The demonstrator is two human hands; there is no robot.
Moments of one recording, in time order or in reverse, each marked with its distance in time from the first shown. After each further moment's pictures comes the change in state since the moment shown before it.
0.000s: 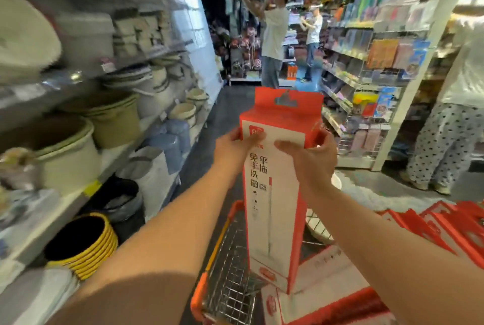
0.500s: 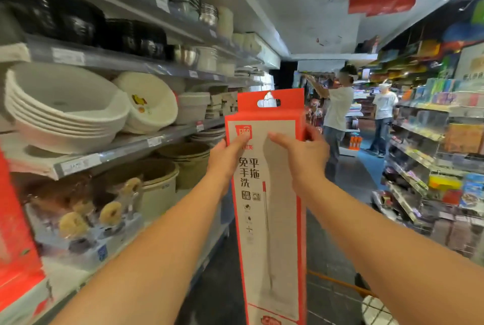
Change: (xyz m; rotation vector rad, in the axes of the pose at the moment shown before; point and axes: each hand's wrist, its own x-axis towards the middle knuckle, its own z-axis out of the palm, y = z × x) left_hand -0.065 0.146 -0.106 -0.253 0.291 0.196; right_hand -0.072 -0.152 0.085 0.247 -0.364 -0.254
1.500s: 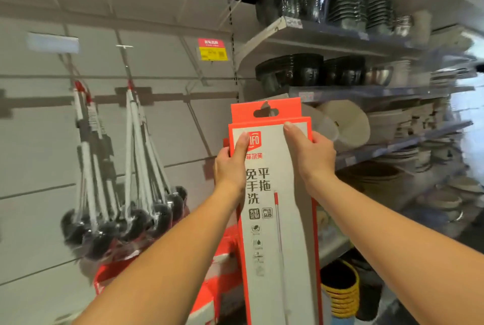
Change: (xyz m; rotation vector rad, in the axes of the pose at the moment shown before) left_hand -0.200 0.264 -0.318 0.555 0.815 0.354; right_hand -0.285 -0.132 0.295 0.321 -0.614 0.027
